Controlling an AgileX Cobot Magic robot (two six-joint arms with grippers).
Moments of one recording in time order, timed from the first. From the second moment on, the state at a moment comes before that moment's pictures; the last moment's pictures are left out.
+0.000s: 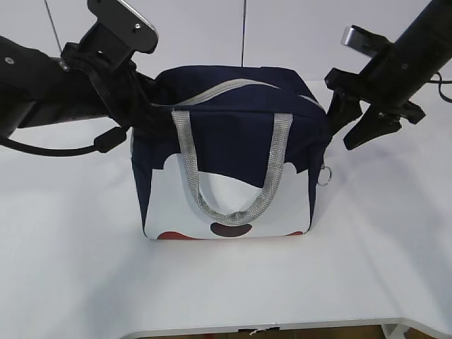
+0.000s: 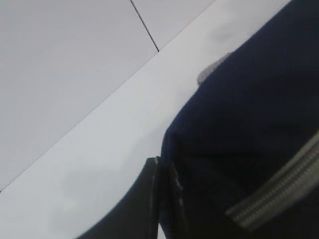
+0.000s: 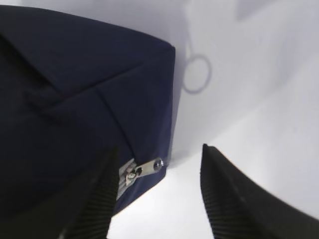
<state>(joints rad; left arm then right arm) -0.60 1.65 -0.98 -0.99 -0.26 1.34 0.06 1.96 -1.63 0.50 1.21 -0.17</state>
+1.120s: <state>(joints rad) -0.60 1.64 -0.98 -0.79 -0.25 1.34 0.06 1.82 -1.65 0.43 1.23 -1.24</state>
